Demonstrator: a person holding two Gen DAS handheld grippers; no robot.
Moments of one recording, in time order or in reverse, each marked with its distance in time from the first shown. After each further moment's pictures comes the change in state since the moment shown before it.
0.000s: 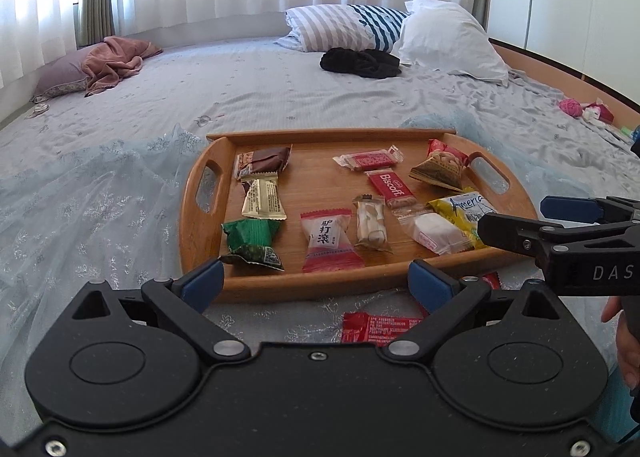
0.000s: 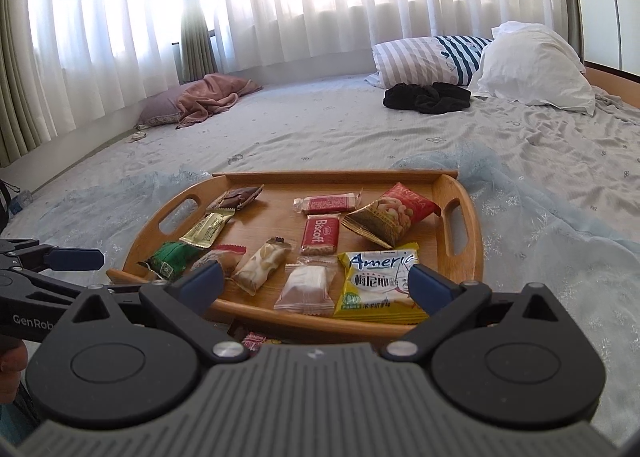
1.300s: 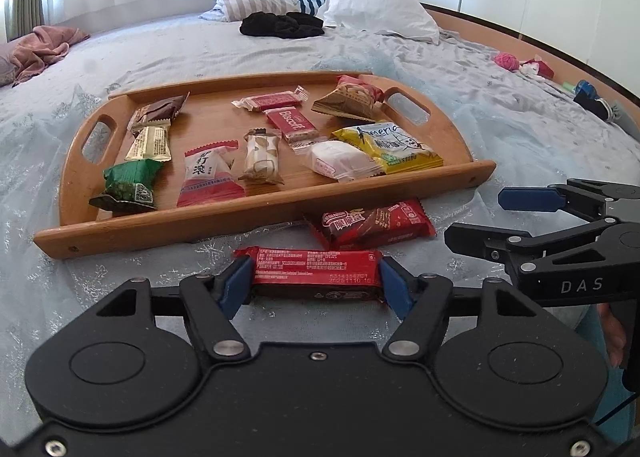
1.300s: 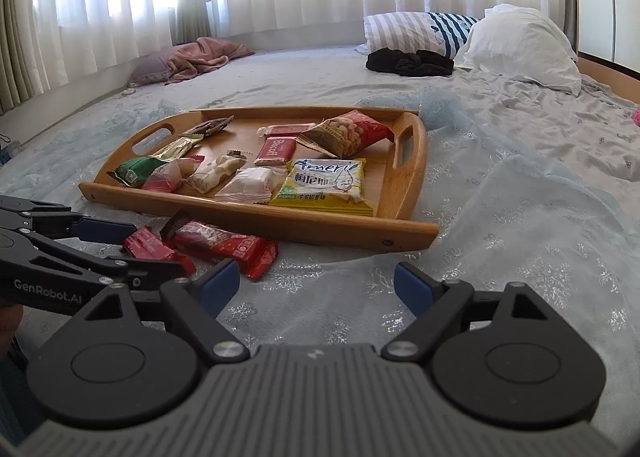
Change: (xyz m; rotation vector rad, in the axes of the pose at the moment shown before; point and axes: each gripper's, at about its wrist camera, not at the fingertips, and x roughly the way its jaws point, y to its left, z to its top) left arm 0.031 -0.046 -0.041 0.096 0.071 -0.194; right arm -0.017 -0.035 -0.056 -0.058 0.072 -0.034
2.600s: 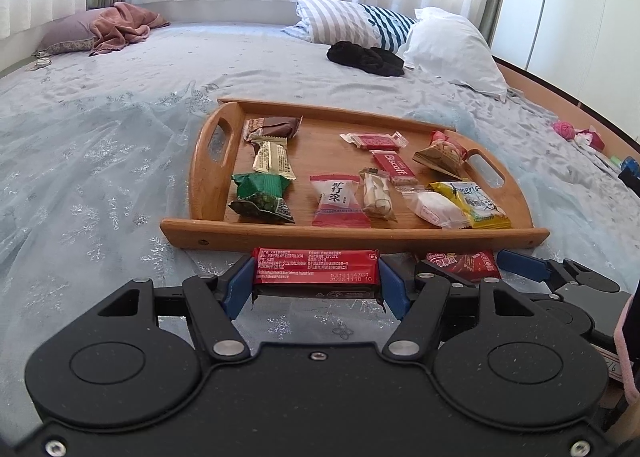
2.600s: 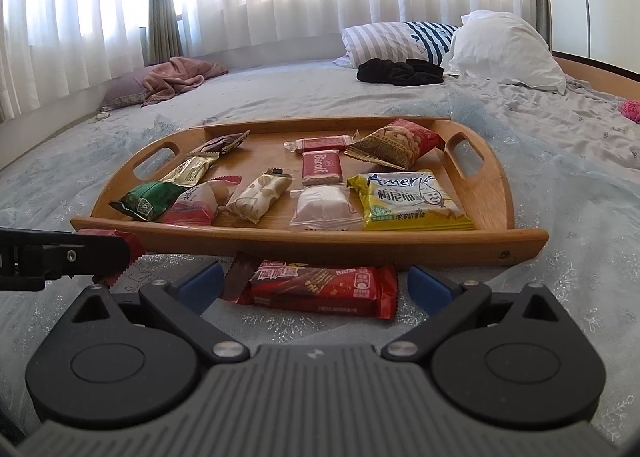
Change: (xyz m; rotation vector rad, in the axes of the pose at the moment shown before) left arm -0.050 0.066 -0.001 -0.211 -0.077 0.129; right arm 0.045 0.080 0.005 0.065 -0.062 -0.112
